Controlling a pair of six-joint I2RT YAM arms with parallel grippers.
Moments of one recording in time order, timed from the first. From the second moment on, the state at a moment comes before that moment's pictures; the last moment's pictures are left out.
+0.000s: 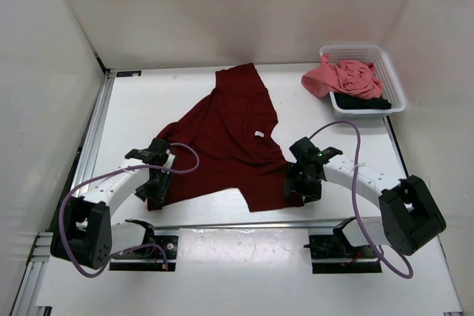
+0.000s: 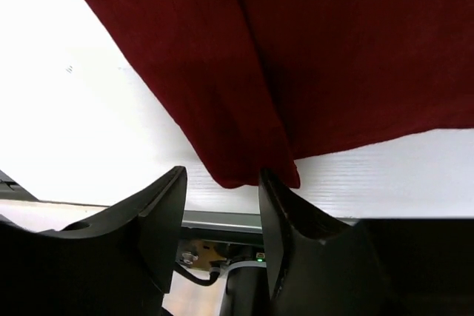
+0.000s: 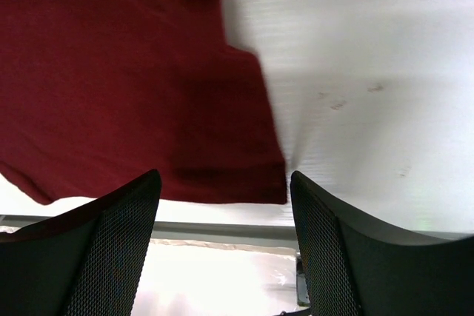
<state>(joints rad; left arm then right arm) -0.27 1.21 0.63 -0.92 -0.22 0.00 0.58 1.31 0.67 -0.74 -0.06 0.70</state>
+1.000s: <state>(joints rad) -0.39 1.32 0.64 -0.90 -0.20 0.00 0.61 1.35 0.68 -0.74 -0.05 0.70</state>
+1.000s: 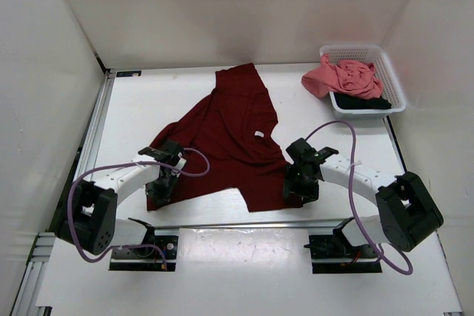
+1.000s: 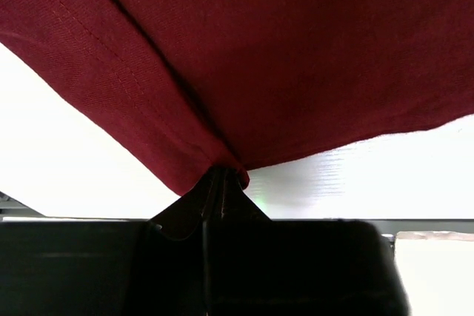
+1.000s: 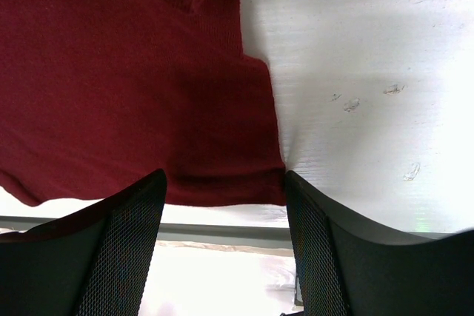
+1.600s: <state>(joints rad) -0.29 1.20 0.68 -0.91 -0.24 0.00 0.61 1.37 0.68 -0.71 -0.09 0.67</state>
